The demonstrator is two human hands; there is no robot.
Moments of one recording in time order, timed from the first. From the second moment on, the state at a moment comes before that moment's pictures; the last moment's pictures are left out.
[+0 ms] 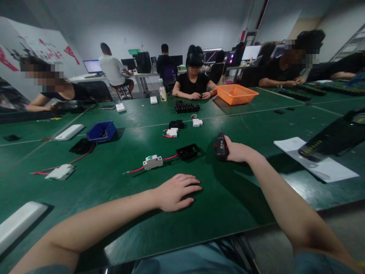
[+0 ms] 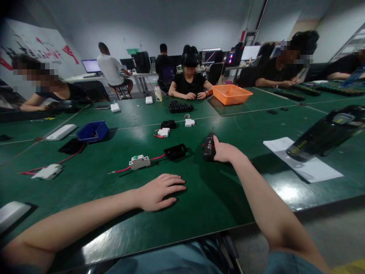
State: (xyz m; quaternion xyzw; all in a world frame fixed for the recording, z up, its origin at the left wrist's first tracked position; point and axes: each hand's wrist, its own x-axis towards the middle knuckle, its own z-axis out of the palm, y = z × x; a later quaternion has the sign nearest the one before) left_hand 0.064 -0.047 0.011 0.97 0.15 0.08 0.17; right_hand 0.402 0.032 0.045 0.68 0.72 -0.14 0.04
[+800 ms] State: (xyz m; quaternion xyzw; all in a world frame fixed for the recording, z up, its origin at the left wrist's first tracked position) left_hand 0.065 -0.047 0.011 0.97 0.15 0.08 0.17; right_hand 0.400 0.031 0.036 0.70 0.71 -0.08 0.07
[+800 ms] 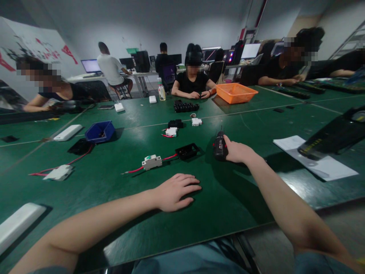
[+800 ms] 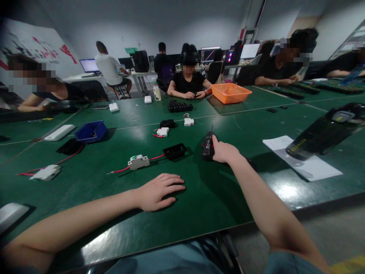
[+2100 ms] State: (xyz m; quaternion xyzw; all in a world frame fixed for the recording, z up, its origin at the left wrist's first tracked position) left_hand 0.065 -0.047 0.011 0.97 0.16 0.08 0.18; right_hand 0.389 0.018 0.034 0.72 0.69 -0.01 0.07
